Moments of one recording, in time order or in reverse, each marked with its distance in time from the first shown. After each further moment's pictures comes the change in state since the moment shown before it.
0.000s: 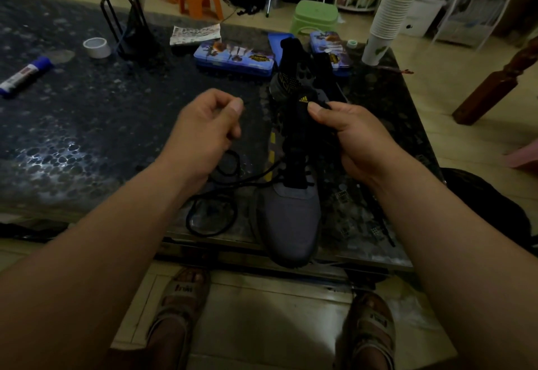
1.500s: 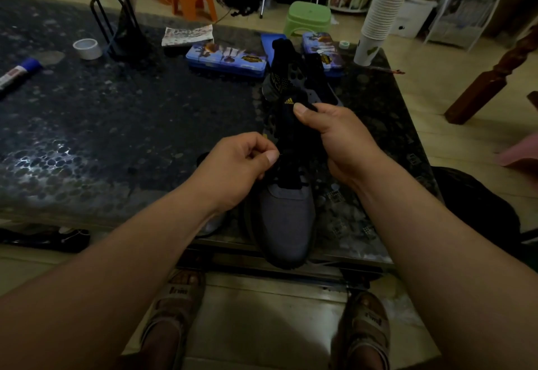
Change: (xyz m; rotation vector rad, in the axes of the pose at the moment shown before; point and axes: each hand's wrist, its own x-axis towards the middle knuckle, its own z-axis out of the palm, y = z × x) left_hand -0.025 -0.023 0.032 0.190 -0.282 -0.032; right_hand 0.002 0.008 0.006 -0.084 0.055 -0.052
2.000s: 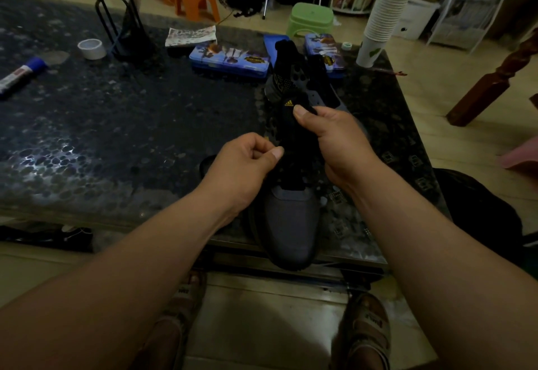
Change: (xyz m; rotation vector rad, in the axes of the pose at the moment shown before) left_hand -0.005 0.005 0.016 -0.150 0.134 -0.099; right_hand 0.001 0.007 0.008 0.015 0.040 -0.005
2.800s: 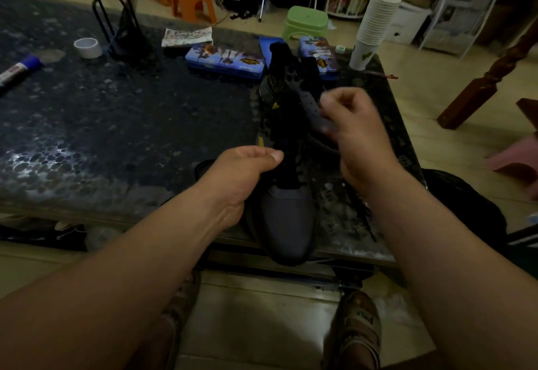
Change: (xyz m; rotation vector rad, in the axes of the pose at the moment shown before) left_hand -0.014 0.011 0.012 -0.277 -0.027 -0.244; right_hand -0.019 -0.019 -0.021 -0.163 0.203 -0.171
